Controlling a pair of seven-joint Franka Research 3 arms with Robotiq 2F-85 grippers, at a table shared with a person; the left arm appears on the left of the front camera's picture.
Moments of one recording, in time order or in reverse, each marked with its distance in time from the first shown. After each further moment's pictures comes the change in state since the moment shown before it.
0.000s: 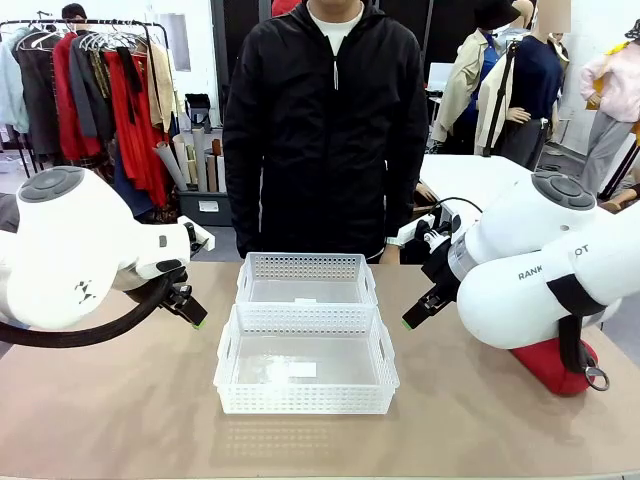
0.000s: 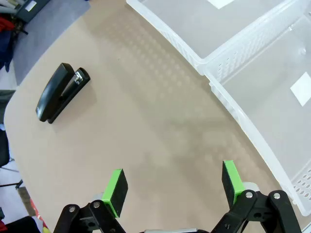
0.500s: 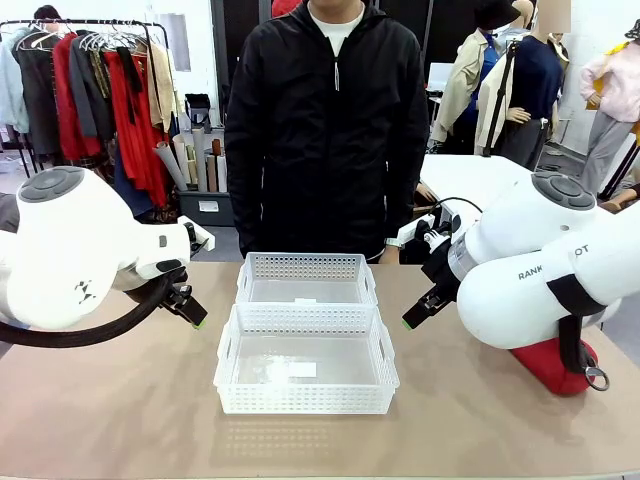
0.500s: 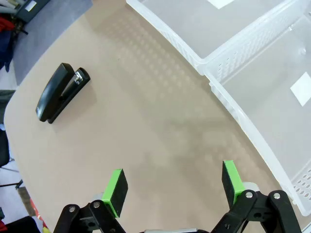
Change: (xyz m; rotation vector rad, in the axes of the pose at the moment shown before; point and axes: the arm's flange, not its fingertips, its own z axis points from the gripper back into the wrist) left arm 0.000 0.000 0.000 0.000 0.000 0.000; right arm 0.000 0.000 0.000 0.000 0.000 0.000
